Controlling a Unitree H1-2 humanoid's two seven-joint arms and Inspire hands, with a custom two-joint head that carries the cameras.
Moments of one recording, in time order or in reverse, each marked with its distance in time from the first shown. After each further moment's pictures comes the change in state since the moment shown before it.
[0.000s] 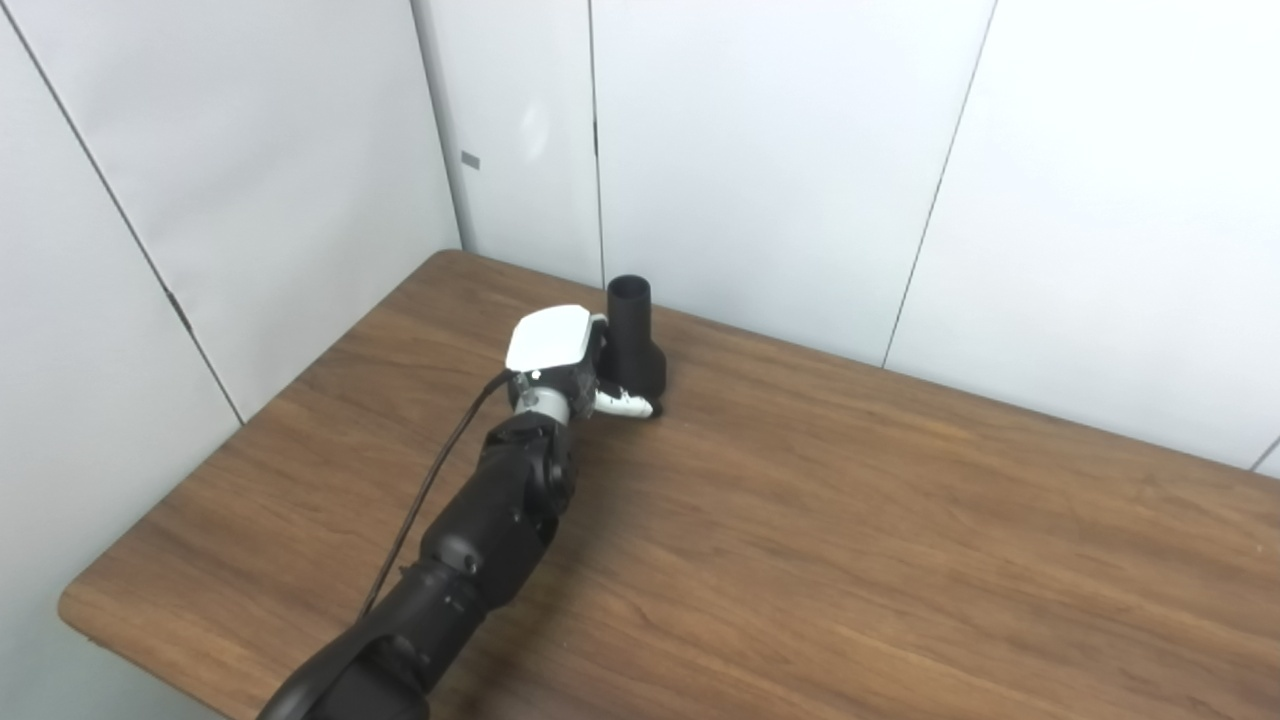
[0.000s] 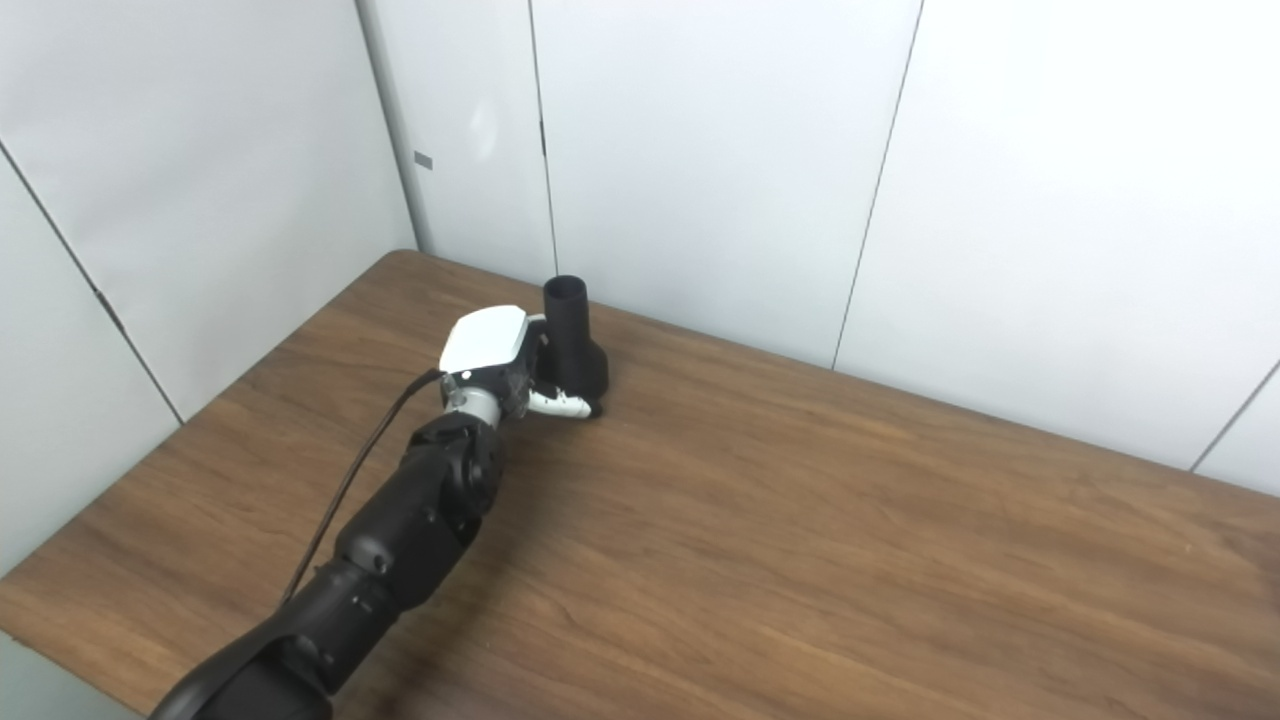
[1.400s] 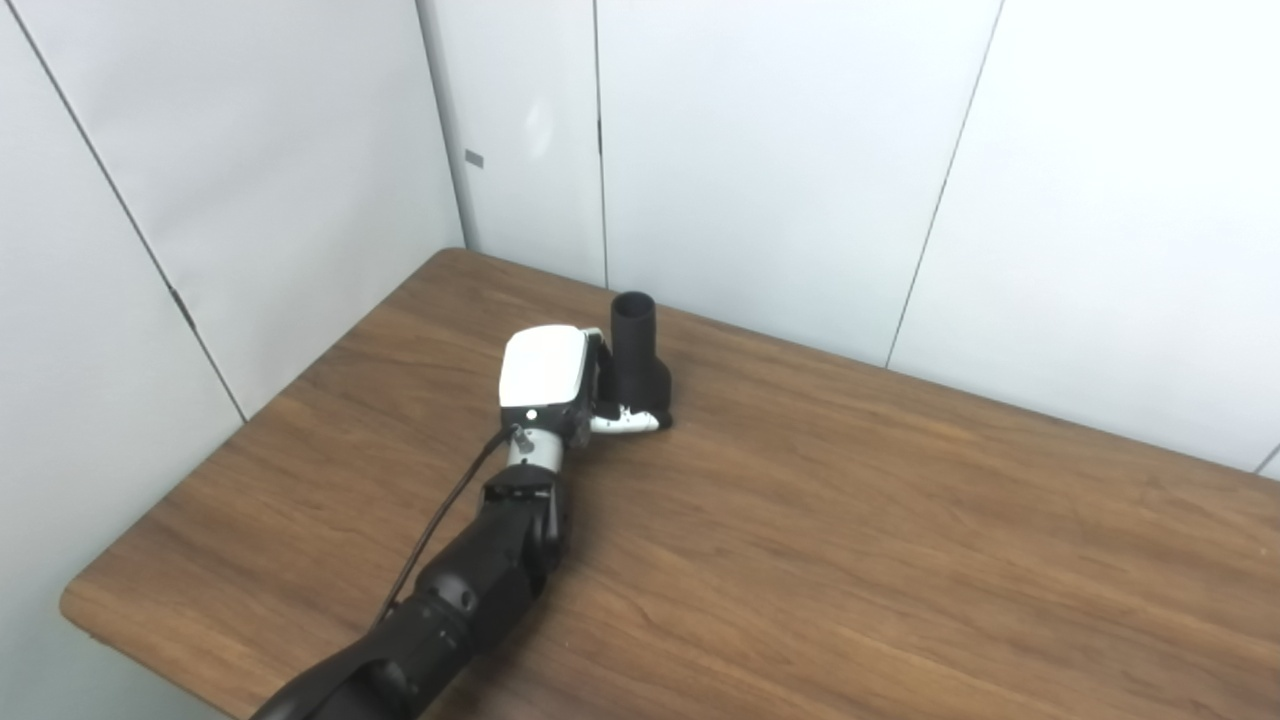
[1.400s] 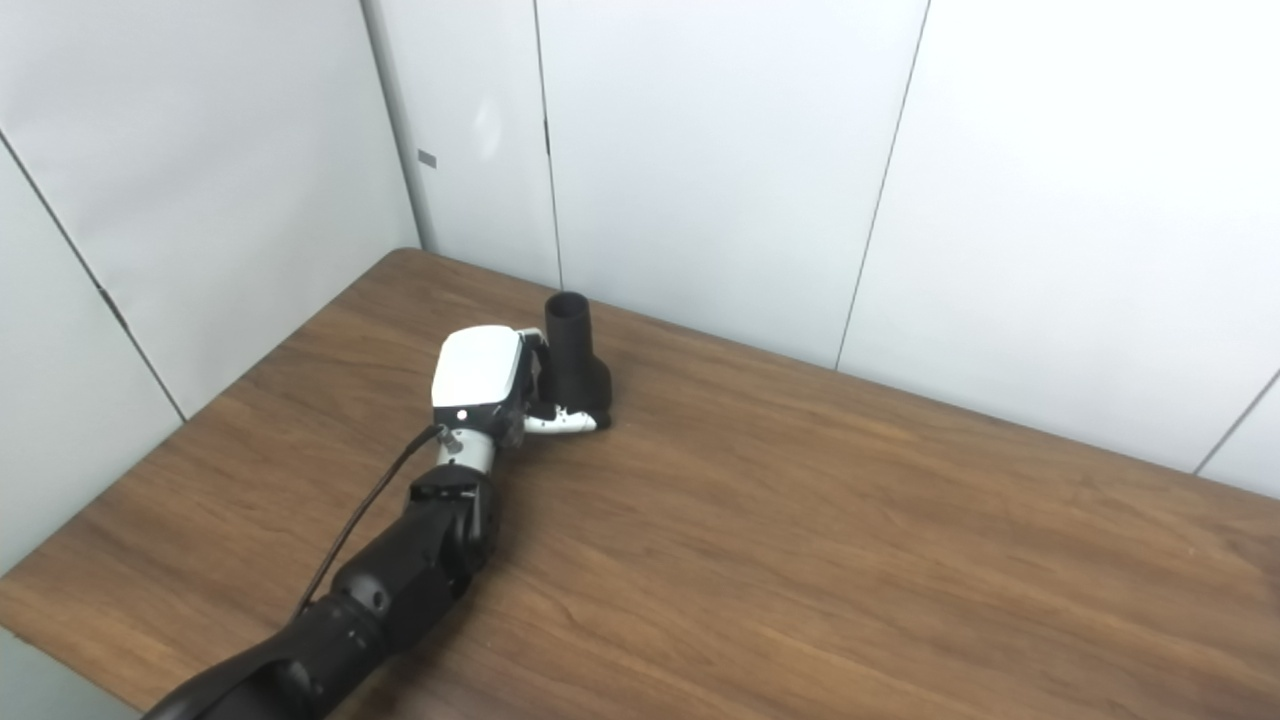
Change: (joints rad) left arm 0.044 0.034 -0.137 0.132 -0.016 -0.118 0.408; right arm 0.013 0.020 0.006 -0.035 -0.003 0.021 -0.019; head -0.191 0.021
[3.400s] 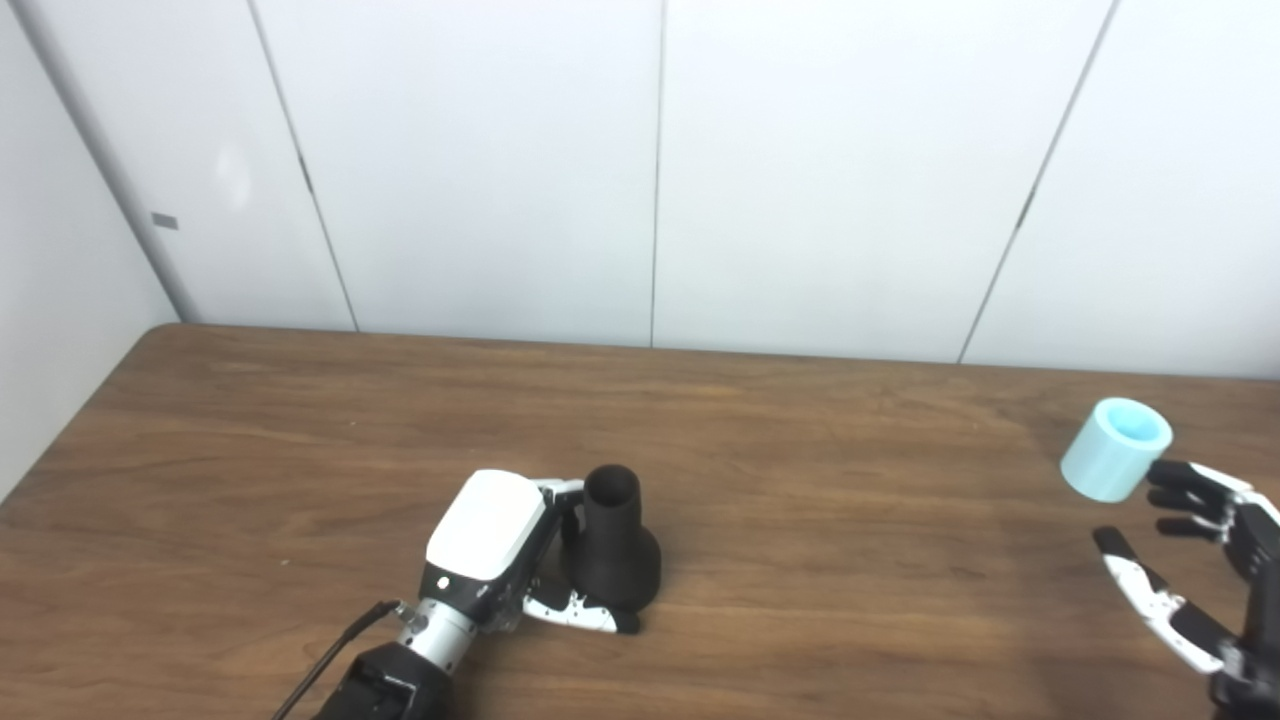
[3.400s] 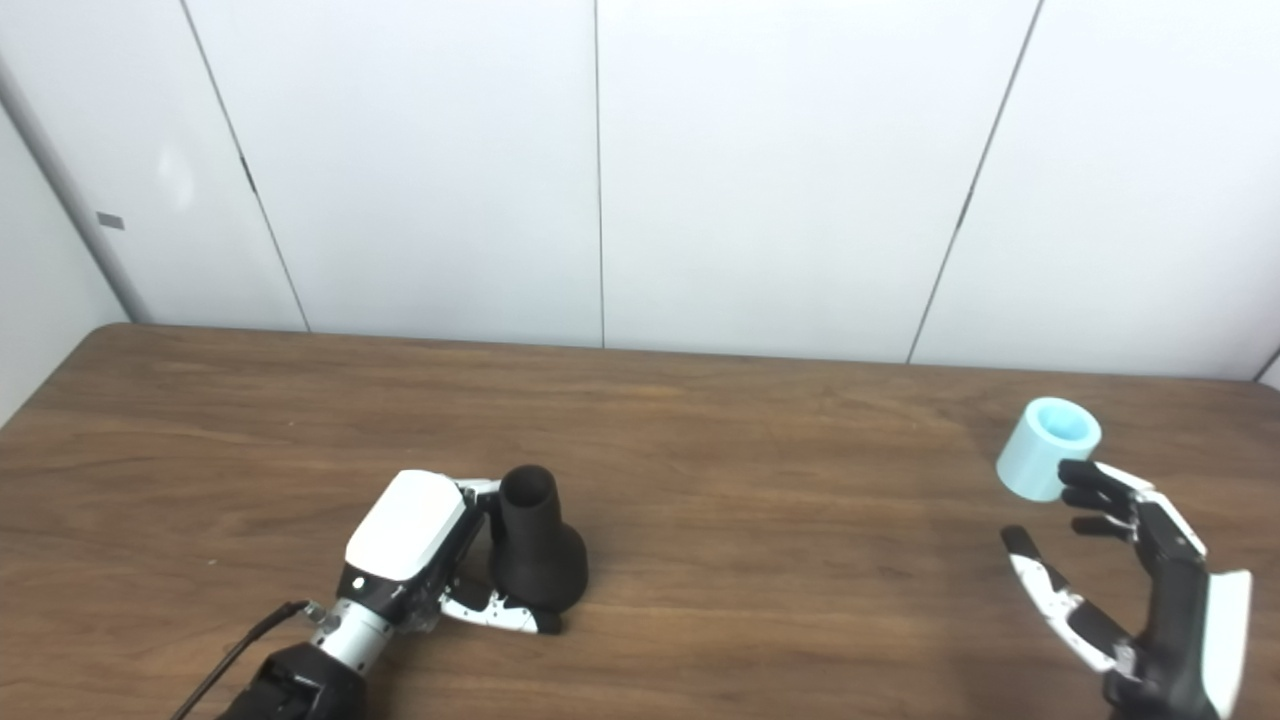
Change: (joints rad) left arm 0.185 -0.028 -0.240 -0.380 0.042 -0.437 -0.210; right arm 0.065 0.070 0.014 -0.207 -0.835 -0.241 -0.345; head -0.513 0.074
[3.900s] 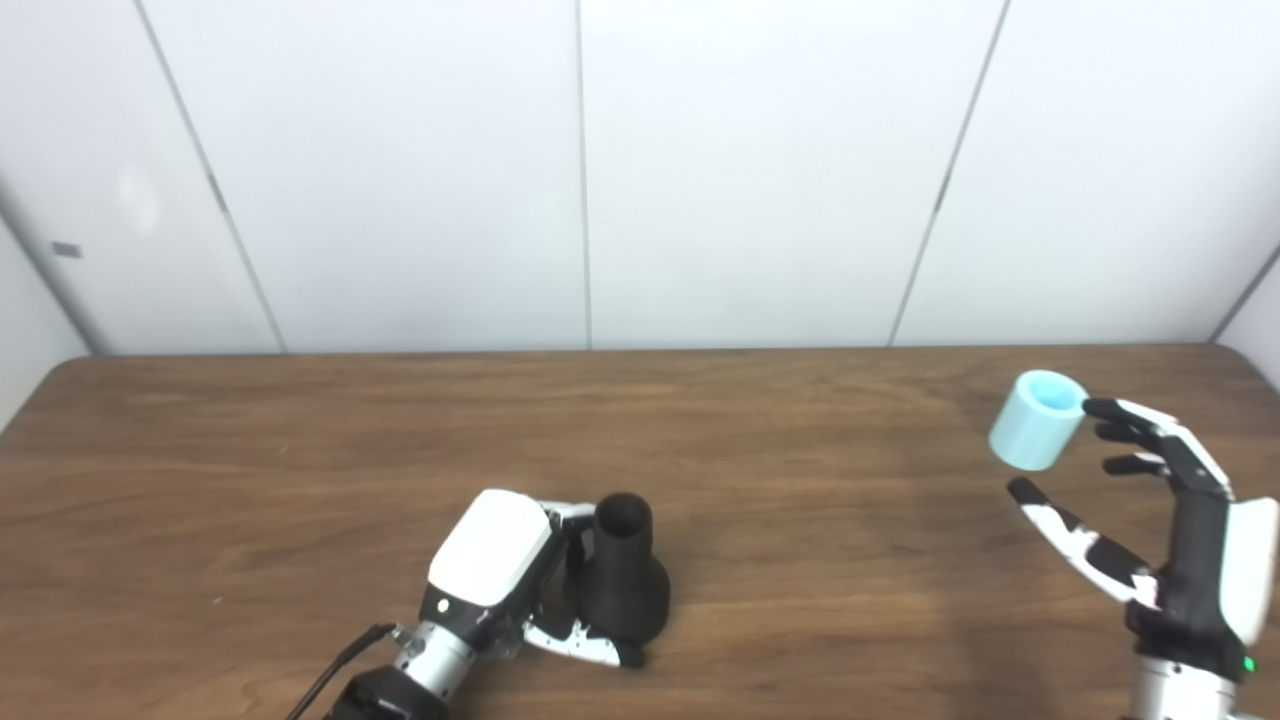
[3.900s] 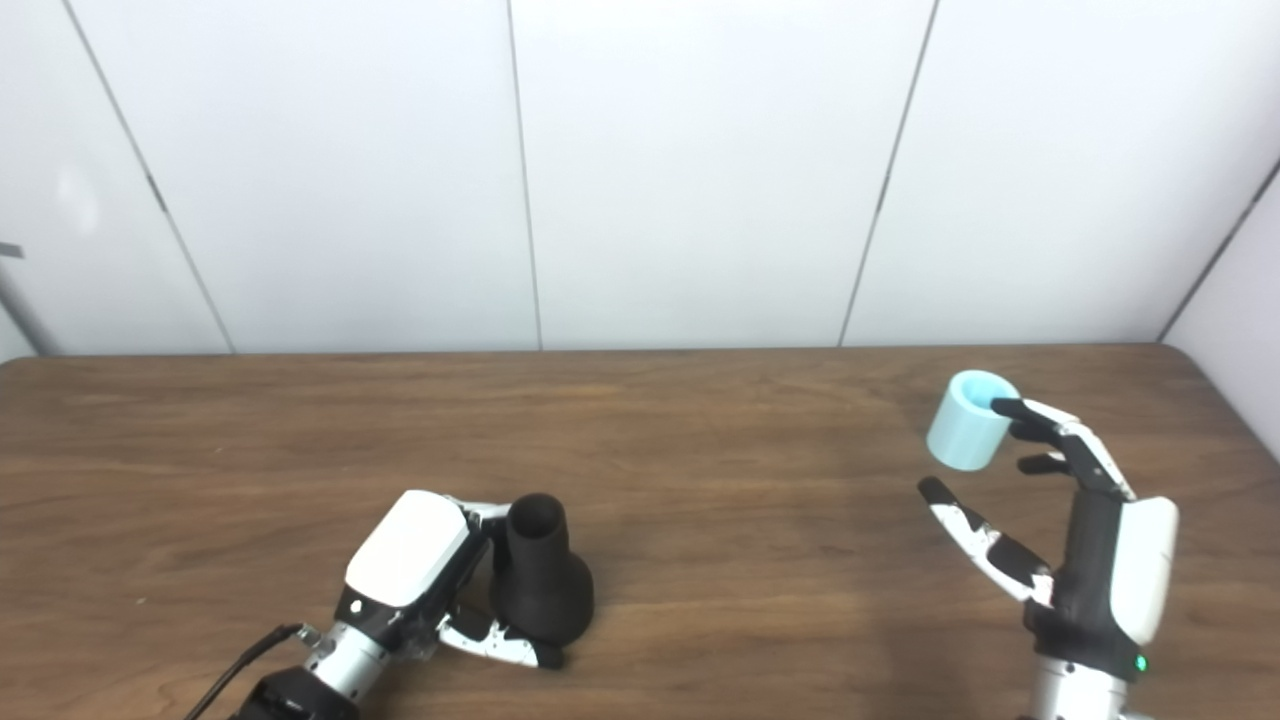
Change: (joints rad) left arm -0.027 -0.066 -0.040 0.020 0.008 -0.071 -0.038; right arm -0.054 0.015 -0.005 -0.030 -0.071 0.058 -0.064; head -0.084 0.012
